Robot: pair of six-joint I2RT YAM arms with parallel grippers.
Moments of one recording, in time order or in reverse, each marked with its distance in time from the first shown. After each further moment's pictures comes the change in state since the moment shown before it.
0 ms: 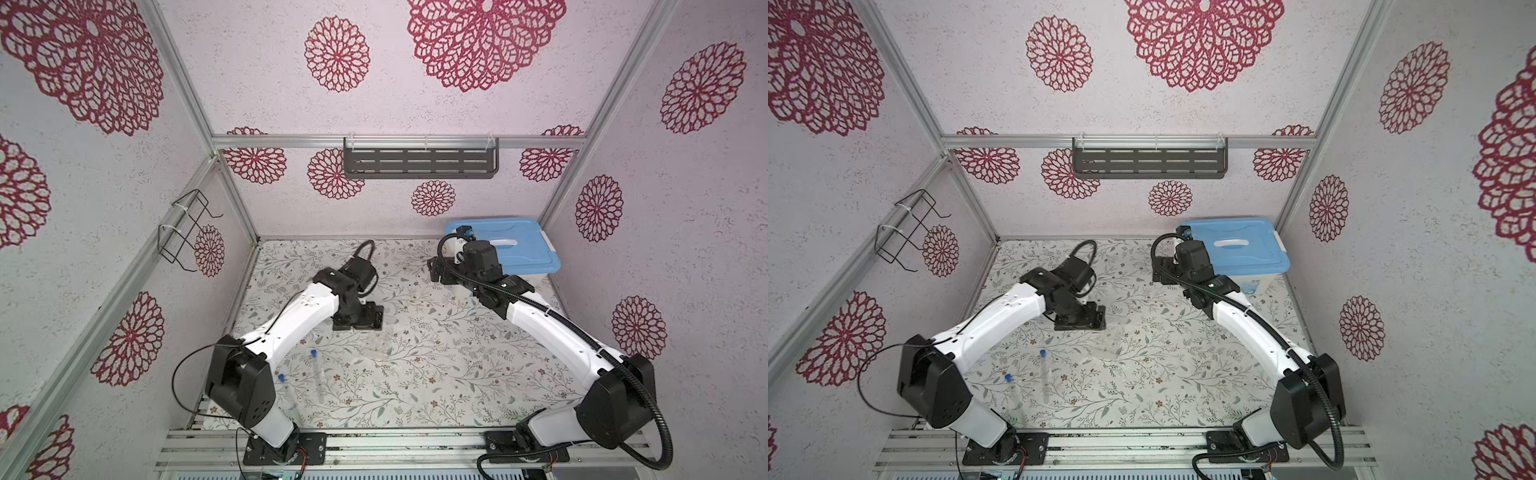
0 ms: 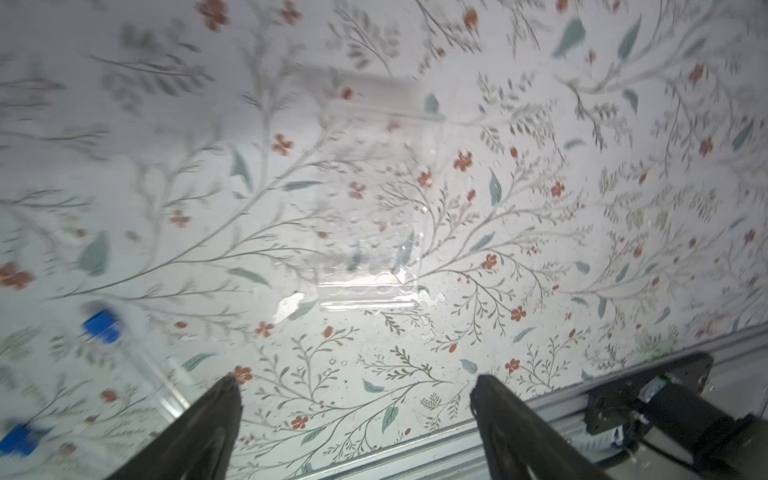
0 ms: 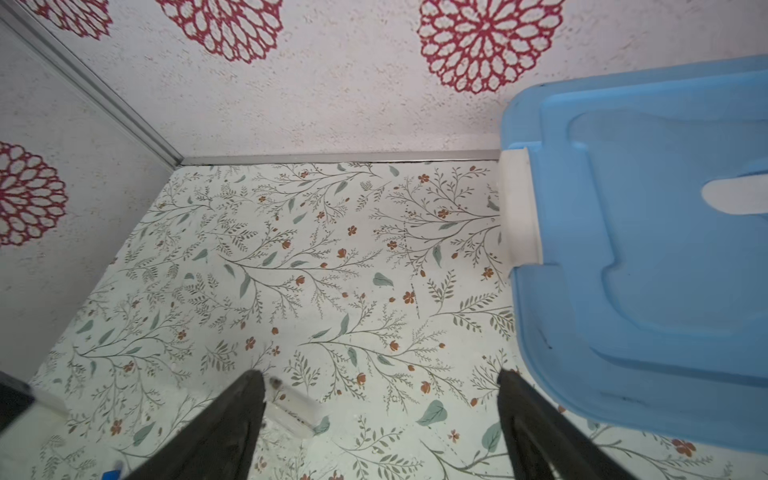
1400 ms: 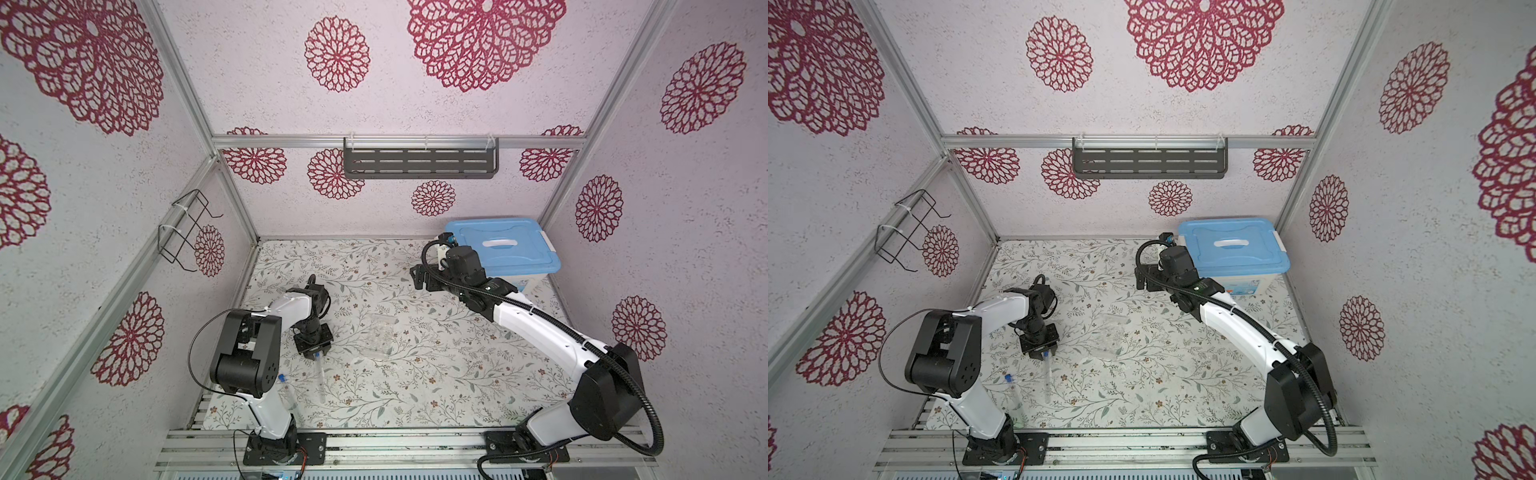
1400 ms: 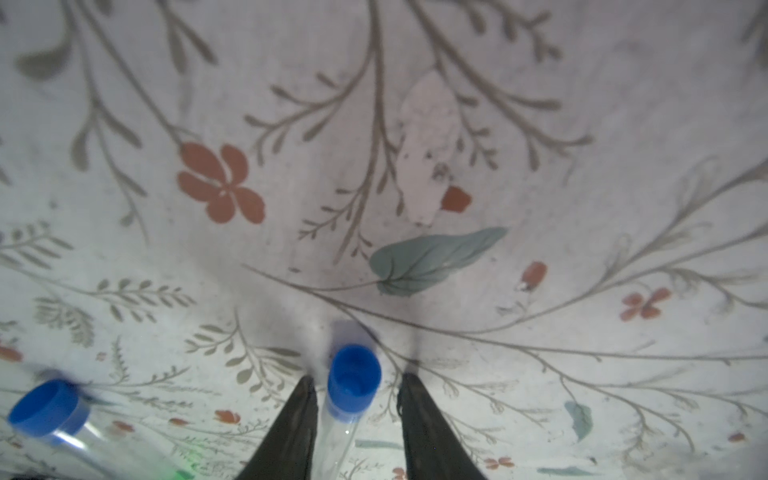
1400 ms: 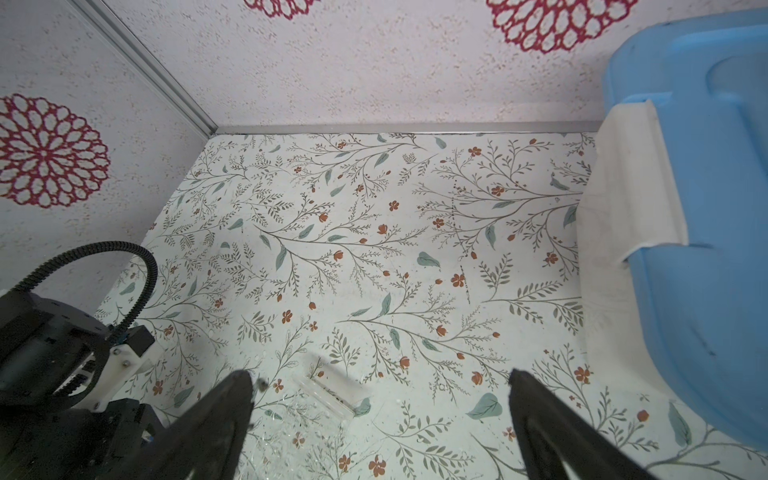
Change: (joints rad) left arm 0.332 0.189 -0.377 0.173 -0.056 -0.118; right arm 0.086 0.056 -0.010 0.029 -0.008 0.063
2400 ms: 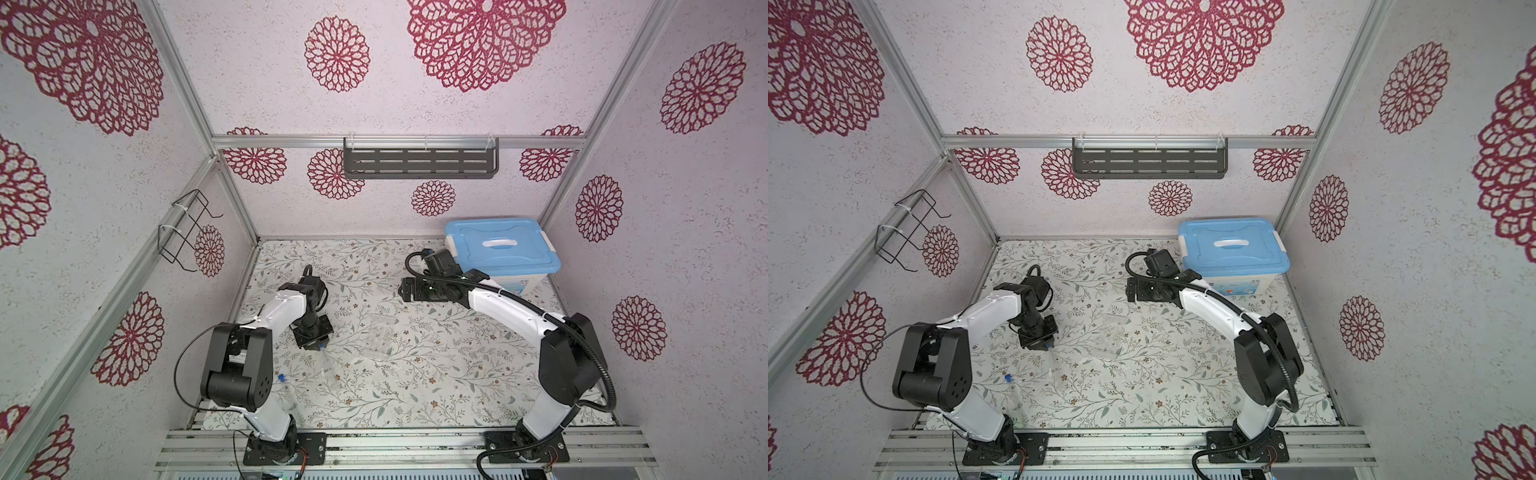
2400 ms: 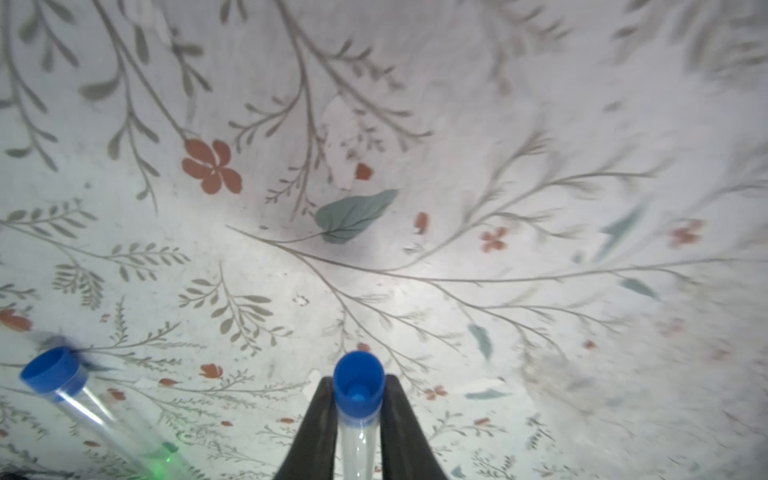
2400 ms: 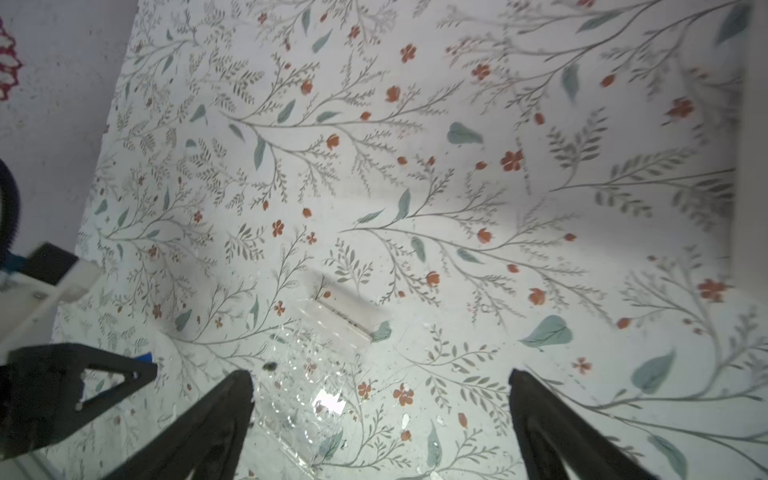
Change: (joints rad) left arm 0.006 -0.142 0.066 -0.042 0.097 -0.003; right arm 0.034 0.239 0.122 -0.209 -0.235 0.077
